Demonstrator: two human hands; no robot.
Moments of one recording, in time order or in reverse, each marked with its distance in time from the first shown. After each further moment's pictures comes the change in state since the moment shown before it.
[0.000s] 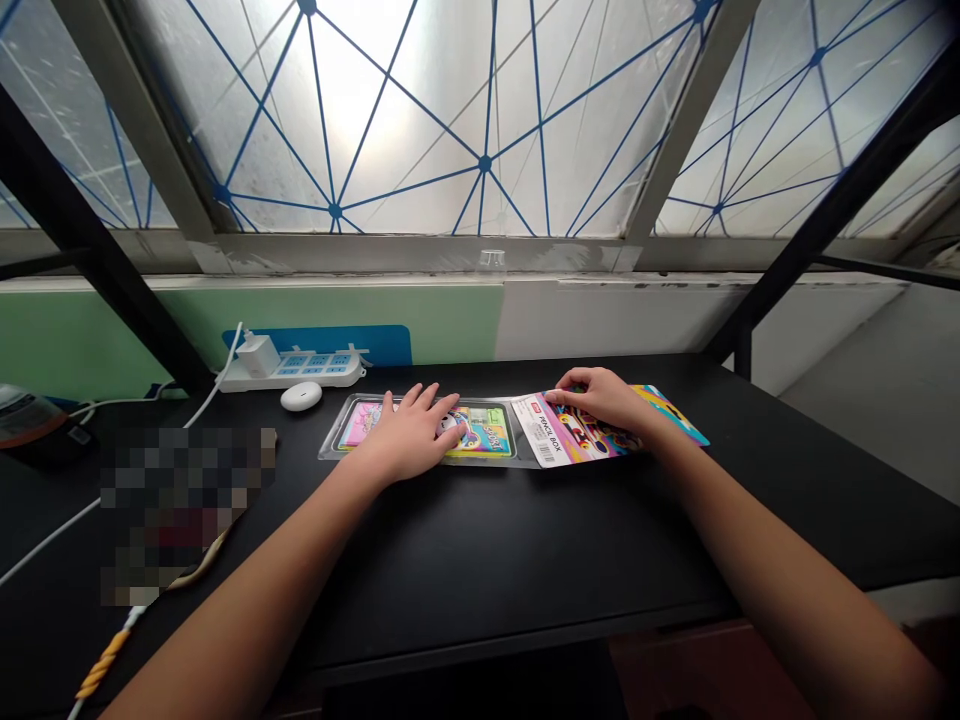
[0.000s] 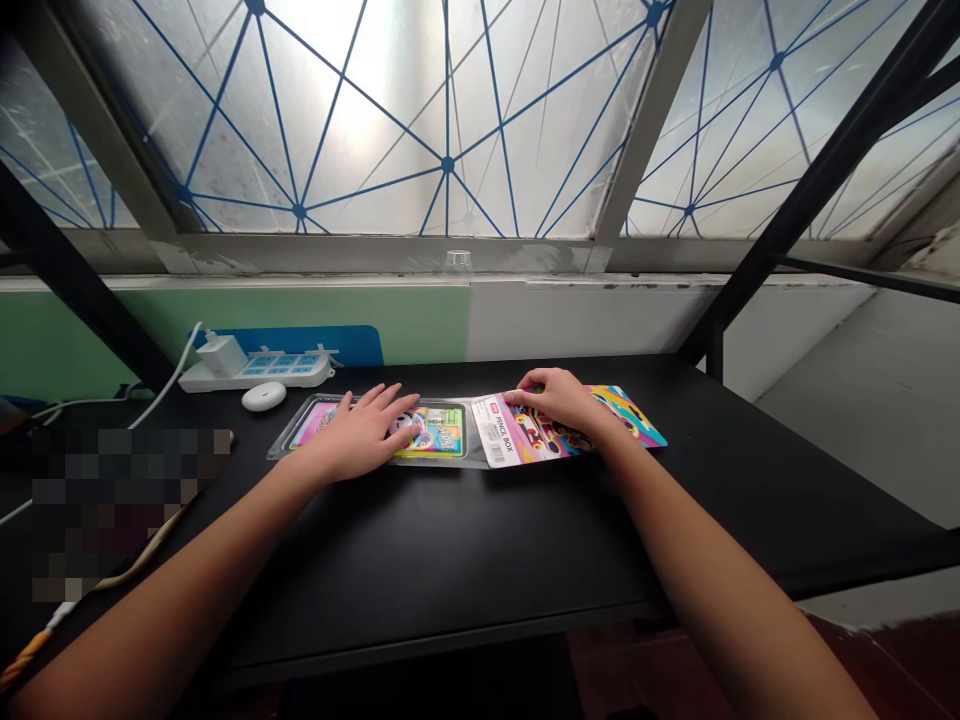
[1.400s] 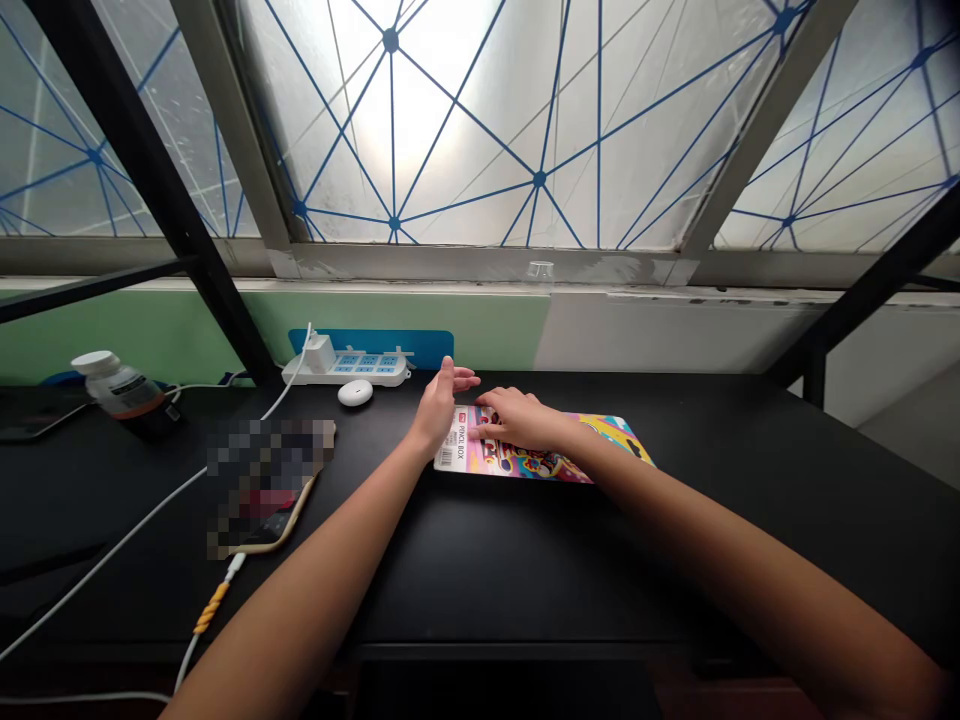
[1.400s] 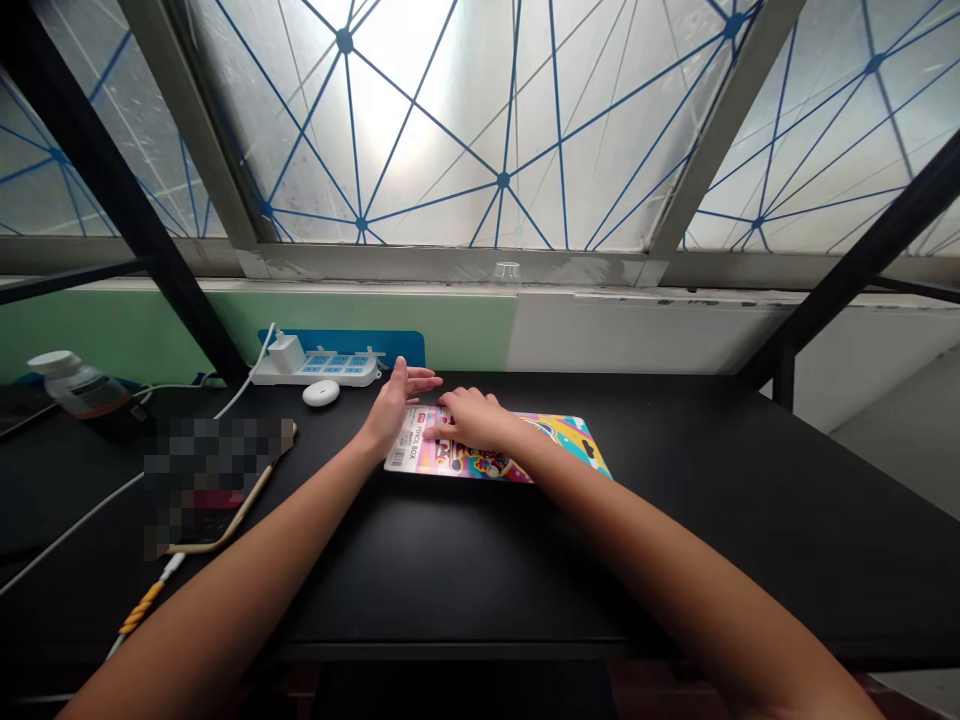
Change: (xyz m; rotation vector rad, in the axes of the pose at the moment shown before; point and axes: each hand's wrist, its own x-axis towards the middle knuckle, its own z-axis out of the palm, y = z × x) left_hand 0.021 -0.019 -0.005 -1.174 0.456 -0.192; right_hand 0.016 -0.162 0.080 -0.353 -0.266 -0.378
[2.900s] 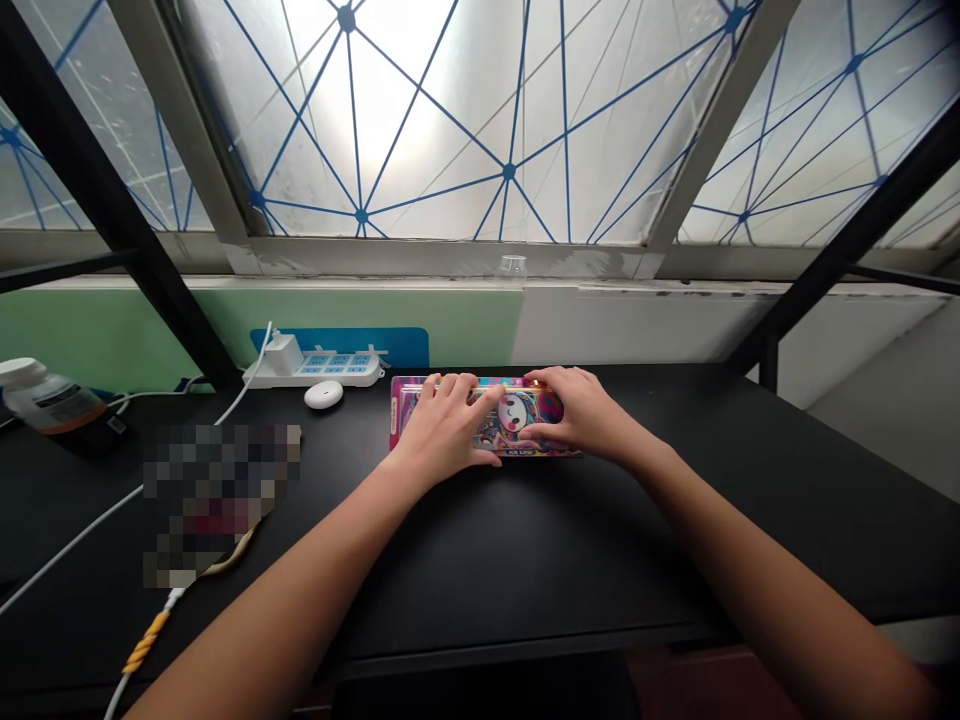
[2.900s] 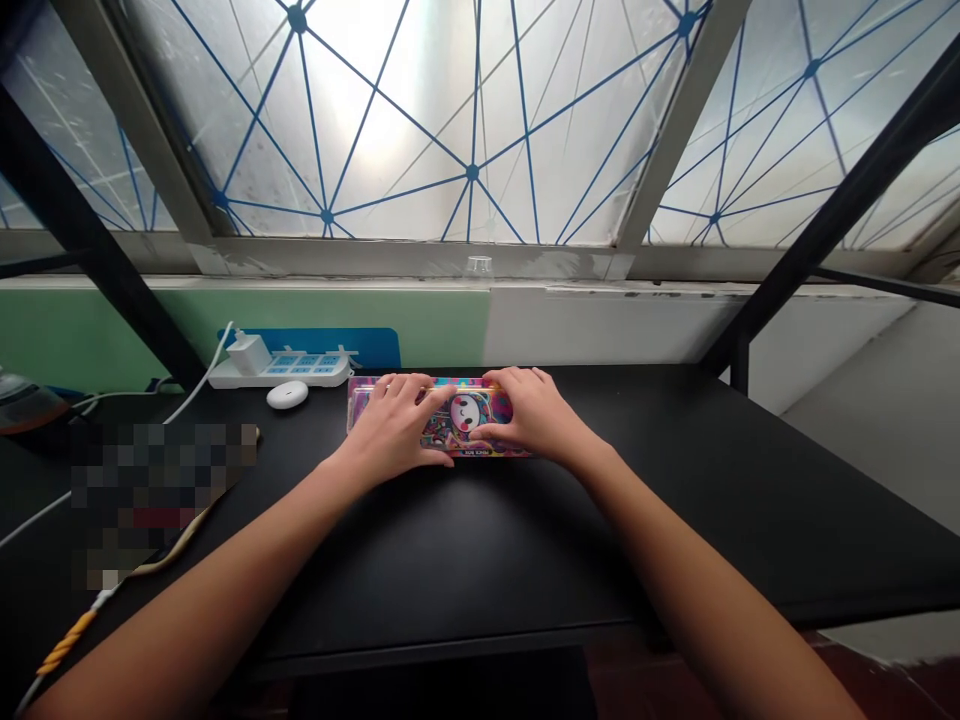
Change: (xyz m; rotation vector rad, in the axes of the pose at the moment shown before) left_hand -0.035 0.020 0.023 1.272 -0.286 0.734; right_hand -0.076 0.076 -0.006 -0.010 0.396 -0.046
